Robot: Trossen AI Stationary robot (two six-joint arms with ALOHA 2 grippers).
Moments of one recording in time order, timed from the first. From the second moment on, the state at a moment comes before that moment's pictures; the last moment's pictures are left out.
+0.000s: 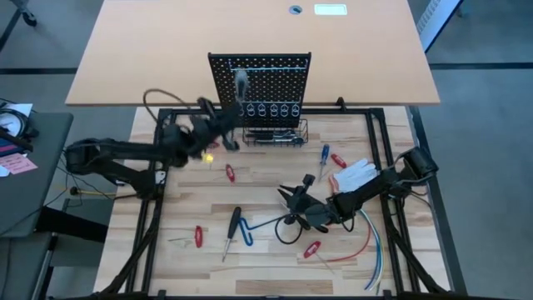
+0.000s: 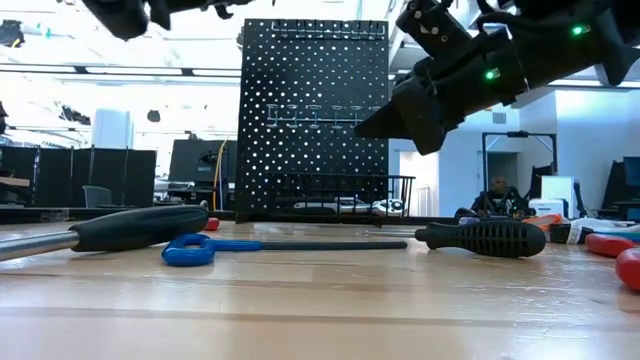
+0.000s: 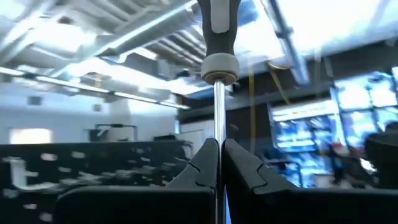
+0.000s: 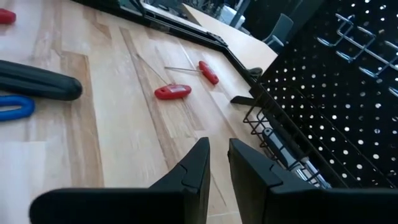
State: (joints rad) left arm 0.24 1.25 0.70 1.18 -0.26 0.27; right arm 0.38 1.78 0.75 0.63 0.97 -0.14
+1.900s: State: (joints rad) left arm 0.46 1.38 0.83 0.91 -0.56 0.08; right arm 0.39 1.78 0.75 0.59 0.97 -0.16
